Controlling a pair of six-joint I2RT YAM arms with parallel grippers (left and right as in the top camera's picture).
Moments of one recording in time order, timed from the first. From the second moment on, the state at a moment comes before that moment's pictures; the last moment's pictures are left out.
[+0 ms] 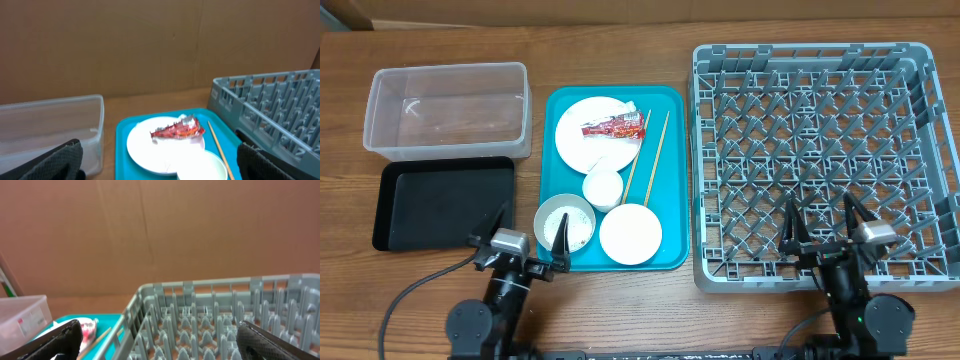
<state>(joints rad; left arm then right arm) 0.00 0.06 0.21 -0.15 0.24 -0.02 -0.01 0.02 0.19 -0.07 -0.17 0.17</state>
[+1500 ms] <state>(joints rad) -0.18 2.30 1.87 -0.94 0.12 0.56 -0.01 1.27 1.13 -0.66 -0.38 0.15</state>
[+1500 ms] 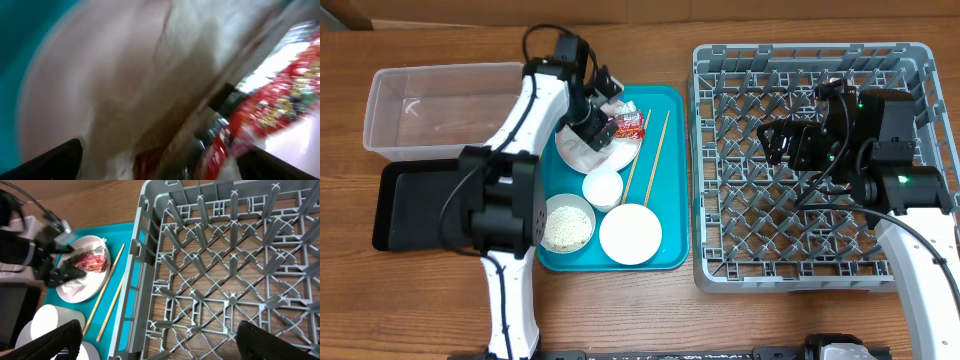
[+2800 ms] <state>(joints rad) 0.36 2.26 2.50 -1.38 0.29 -0.37 -0.01 1.28 1.13 -0.65 -0.38 0.15</state>
